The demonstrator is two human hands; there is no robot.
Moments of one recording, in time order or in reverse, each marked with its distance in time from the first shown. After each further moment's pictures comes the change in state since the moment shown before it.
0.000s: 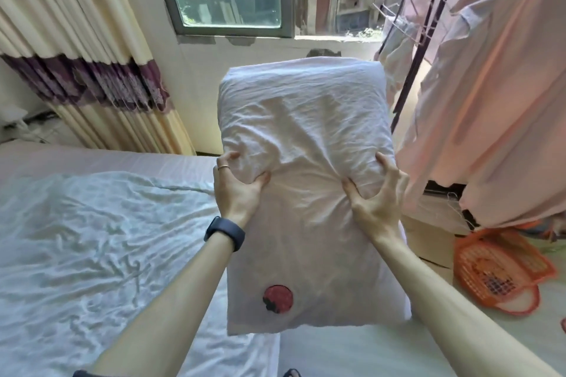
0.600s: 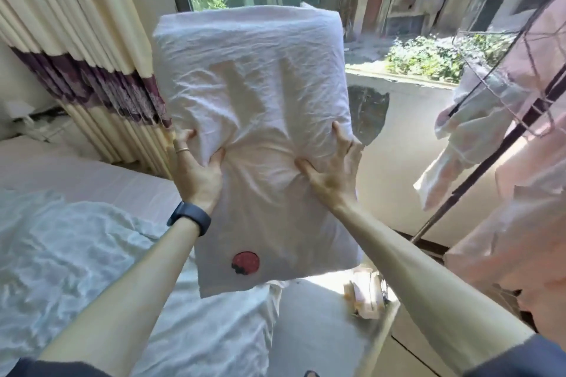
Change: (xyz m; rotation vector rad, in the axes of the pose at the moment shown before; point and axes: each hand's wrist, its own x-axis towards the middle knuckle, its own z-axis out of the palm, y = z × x) left_hand 0.351 -0.023 0.127 0.164 0.413 0.180; right_hand 0.335 0.049 0.297 0.004 -0.327 -0.172
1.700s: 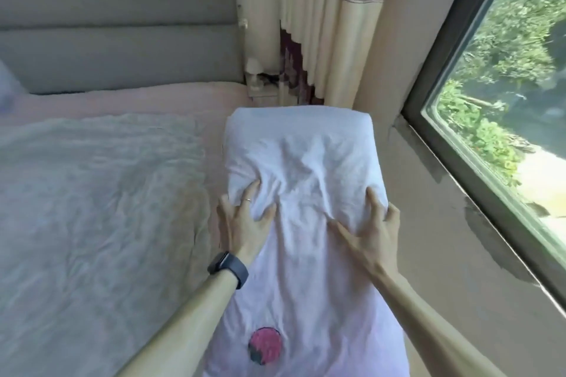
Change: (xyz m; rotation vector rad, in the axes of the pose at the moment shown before) left_hand 0.281 -0.227 0.173 0.666 0.424 -0.620; right_hand 0.380 0.046 0.465 0.146 -0.884 -0.309
